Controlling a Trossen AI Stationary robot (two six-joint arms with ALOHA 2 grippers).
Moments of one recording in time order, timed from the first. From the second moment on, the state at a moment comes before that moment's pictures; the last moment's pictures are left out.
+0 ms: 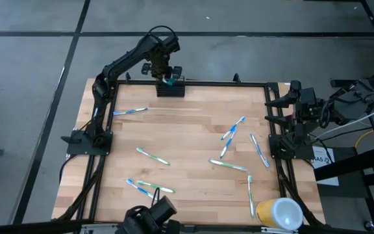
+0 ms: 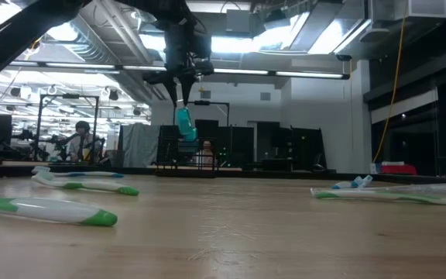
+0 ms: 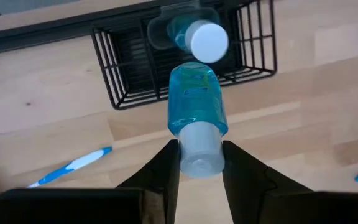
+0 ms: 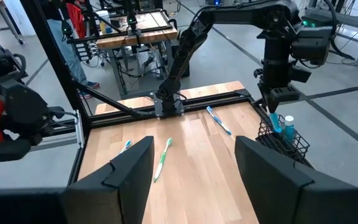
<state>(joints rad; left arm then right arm) 0.74 2.10 2.20 -1.53 0.06 -0.68 0.68 0.97 1.67 -1.08 0.74 0.38</state>
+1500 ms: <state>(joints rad) 0.74 2.18 2.20 -1.46 0.00 -0.70 0.68 0.97 1.67 -1.08 0.74 0.40</state>
